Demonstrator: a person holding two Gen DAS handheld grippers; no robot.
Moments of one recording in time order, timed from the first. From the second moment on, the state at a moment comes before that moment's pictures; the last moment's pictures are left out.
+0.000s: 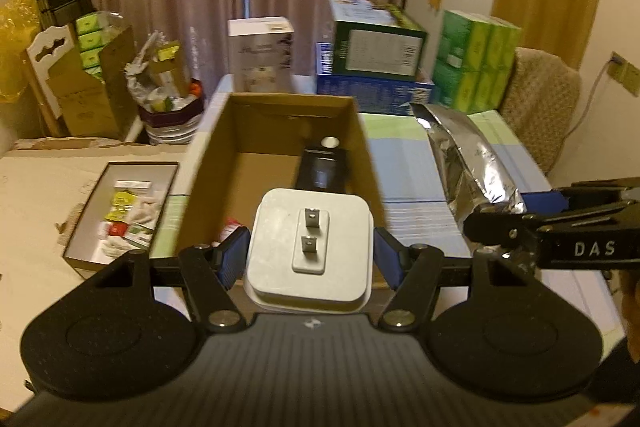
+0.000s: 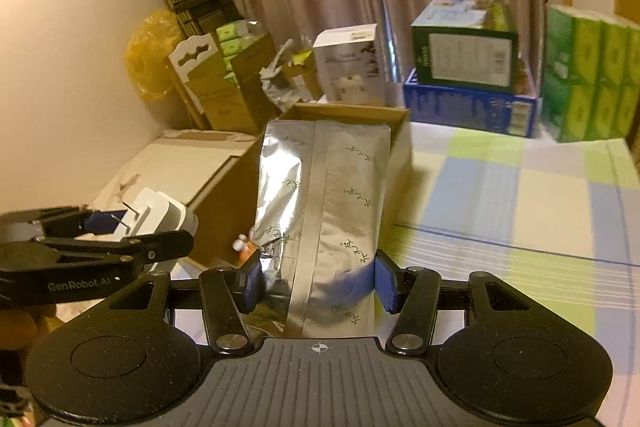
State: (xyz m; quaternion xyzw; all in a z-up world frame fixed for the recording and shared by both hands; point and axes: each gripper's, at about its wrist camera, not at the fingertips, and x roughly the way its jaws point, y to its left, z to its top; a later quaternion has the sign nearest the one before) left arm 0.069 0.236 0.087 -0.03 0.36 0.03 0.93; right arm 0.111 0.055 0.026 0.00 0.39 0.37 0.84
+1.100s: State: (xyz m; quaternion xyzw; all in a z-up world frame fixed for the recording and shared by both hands) left arm 0.145 0.310 0.046 -0.02 0.38 0.04 0.92; right arm 0.180 0.125 -0.015 0.03 0.44 0.34 0.83
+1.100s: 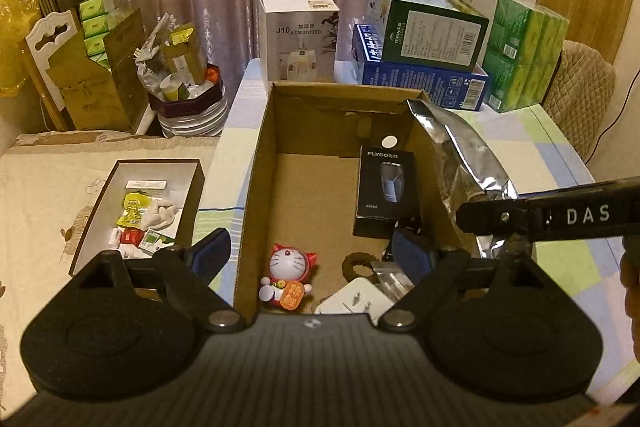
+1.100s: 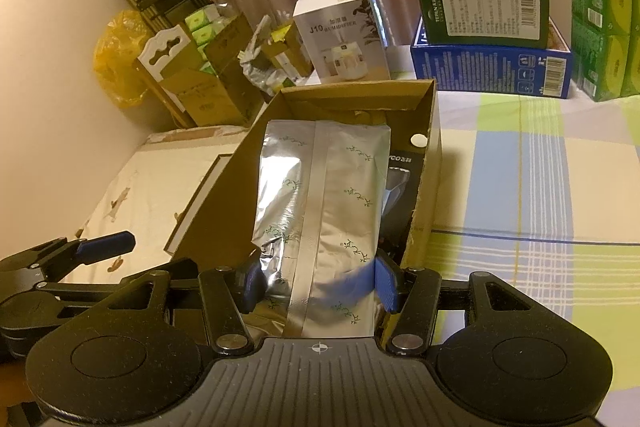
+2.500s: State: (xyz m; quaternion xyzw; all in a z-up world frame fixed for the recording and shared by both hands) left arm 0.037 0.257 0.066 -0.05 0.37 0.06 0.93; right arm 0.059 0.009 0.004 0.02 0.42 0.25 0.88
